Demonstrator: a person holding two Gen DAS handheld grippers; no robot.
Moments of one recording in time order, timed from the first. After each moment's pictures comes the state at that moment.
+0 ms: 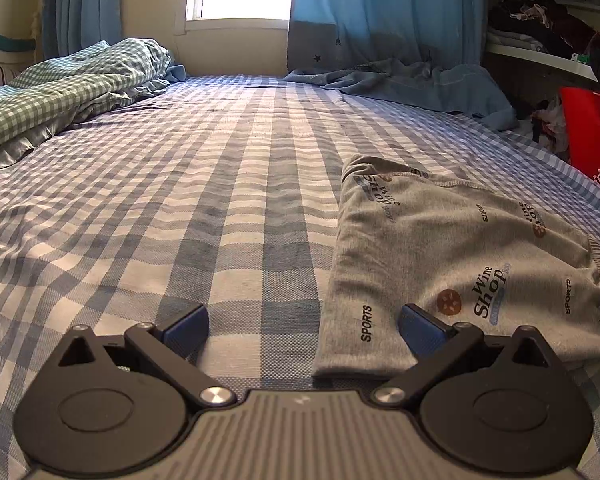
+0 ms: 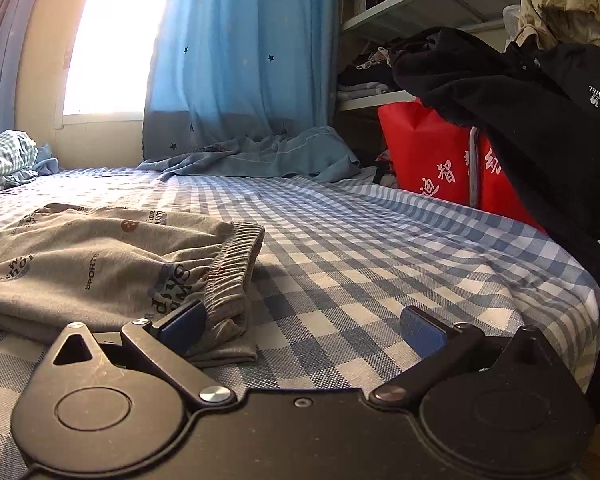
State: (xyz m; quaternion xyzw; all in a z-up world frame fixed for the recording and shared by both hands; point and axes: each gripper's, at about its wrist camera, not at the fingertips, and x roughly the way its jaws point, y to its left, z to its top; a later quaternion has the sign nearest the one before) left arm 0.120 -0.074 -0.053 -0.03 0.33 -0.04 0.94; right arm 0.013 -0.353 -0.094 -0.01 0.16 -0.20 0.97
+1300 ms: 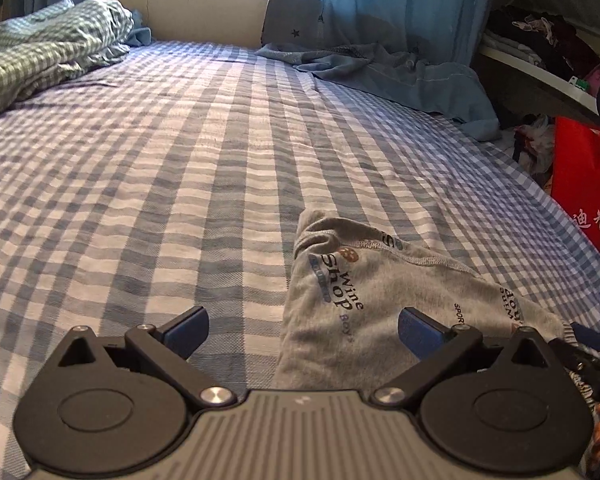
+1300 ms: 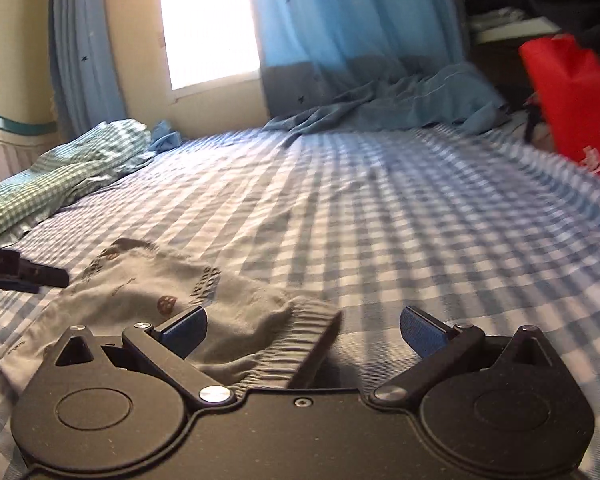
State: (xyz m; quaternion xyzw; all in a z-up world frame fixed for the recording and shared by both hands) left arm 0.224 -0.079 -0.027 -0.10 0.39 -0.11 0.91; right arm 0.146 -0.430 -0.047 0.08 0.29 0.08 0.95
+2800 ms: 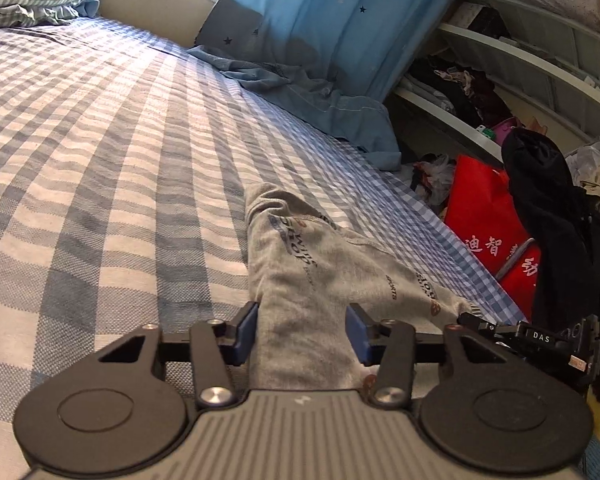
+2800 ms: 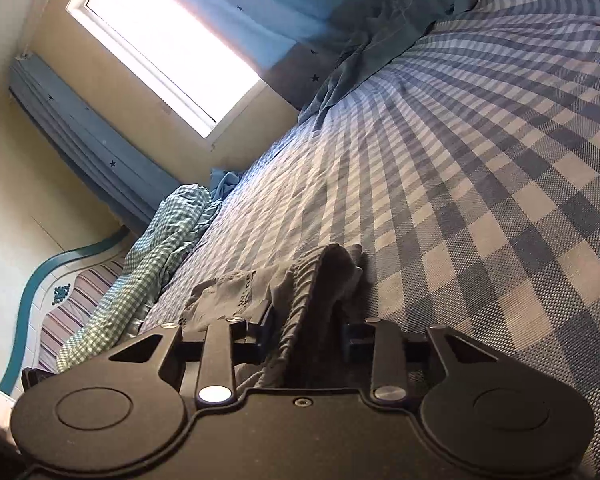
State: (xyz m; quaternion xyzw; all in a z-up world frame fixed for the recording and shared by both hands) left arm 0.190 -0.027 -0.076 -0.21 0.32 -0.26 0.89; right arm 0.137 -0.486 -0.074 0.32 0.28 0.15 0.89
